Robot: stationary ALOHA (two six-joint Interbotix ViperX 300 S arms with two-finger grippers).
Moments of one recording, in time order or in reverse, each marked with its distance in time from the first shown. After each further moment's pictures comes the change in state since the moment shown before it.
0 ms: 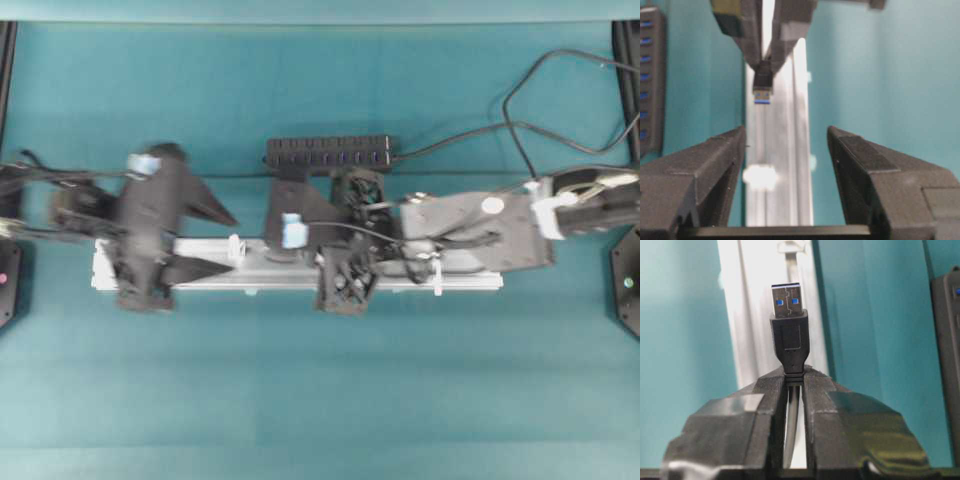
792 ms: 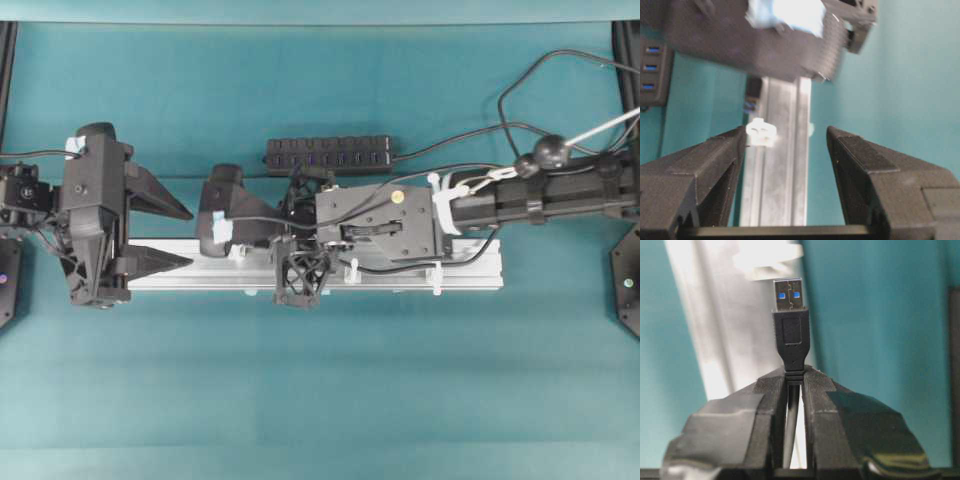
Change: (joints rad) left arm 0.023 -0.121 0.094 0.000 0.032 -0.074; right arm -0.023 0.215 -0.285 0.133 0.259 -0.147
